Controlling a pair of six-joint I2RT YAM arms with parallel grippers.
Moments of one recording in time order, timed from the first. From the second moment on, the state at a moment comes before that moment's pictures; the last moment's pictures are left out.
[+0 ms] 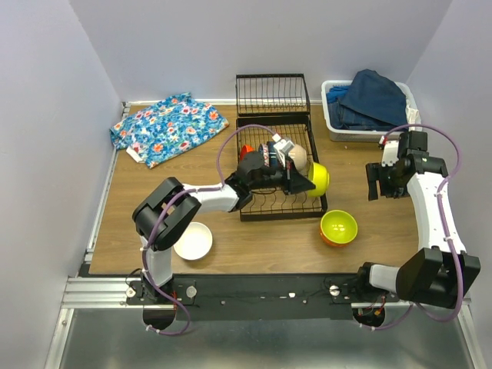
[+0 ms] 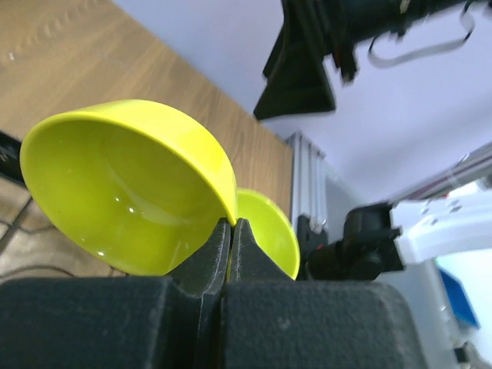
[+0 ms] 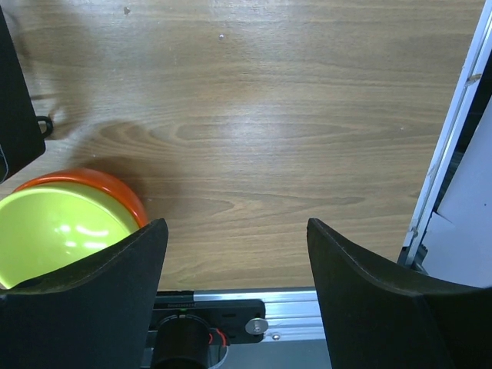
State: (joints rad) left arm -0.80 1.86 1.05 0.85 0.62 -0.72; right arm -0.20 1.25 1.14 -1.04 -0.02 -0.26
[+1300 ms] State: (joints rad) left arm -0.83 2.06 0.99 1.12 0.63 -0.74; right arm -0.21 1.34 1.14 -1.04 -0.02 -0.26
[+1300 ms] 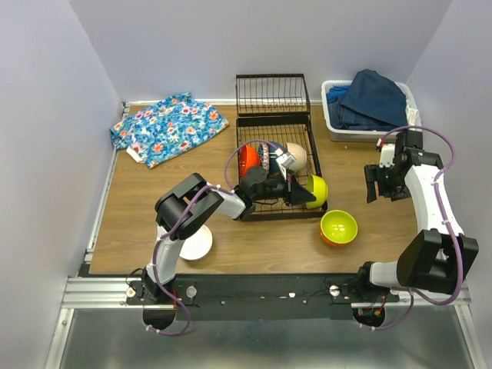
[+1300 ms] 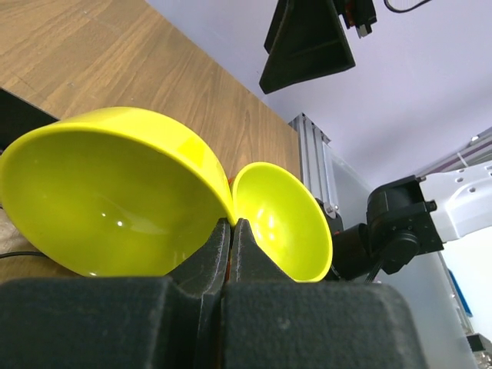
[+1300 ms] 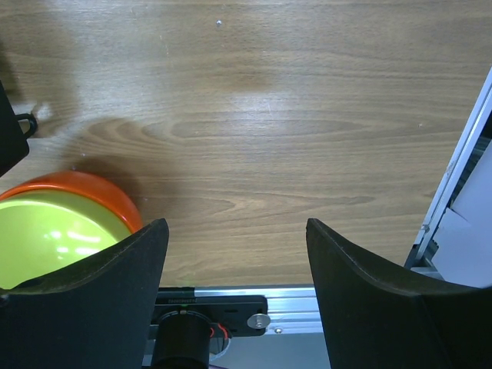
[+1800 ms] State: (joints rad) left arm -0.73 2.10 1.01 1.23 0.76 -0.89; right arm -0.21 1.35 1.14 -1.04 -0.02 -0.26
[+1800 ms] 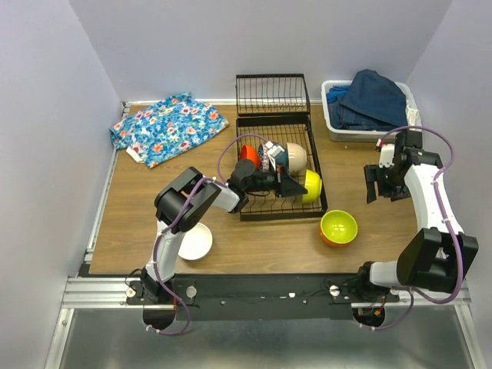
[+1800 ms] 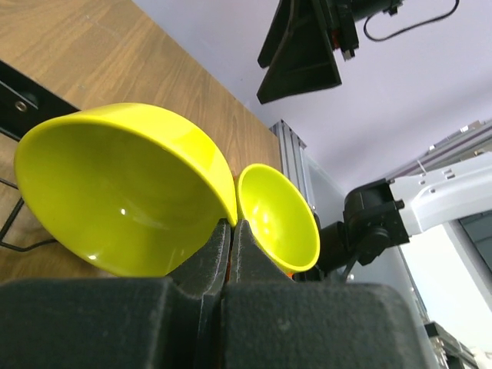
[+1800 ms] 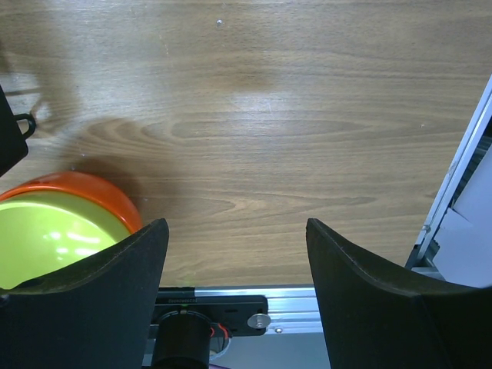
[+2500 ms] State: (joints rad) left arm -0.73 2.07 0.93 1.19 0.74 -0.81; right arm -0.21 1.37 1.14 -1.04 -0.03 -0.26
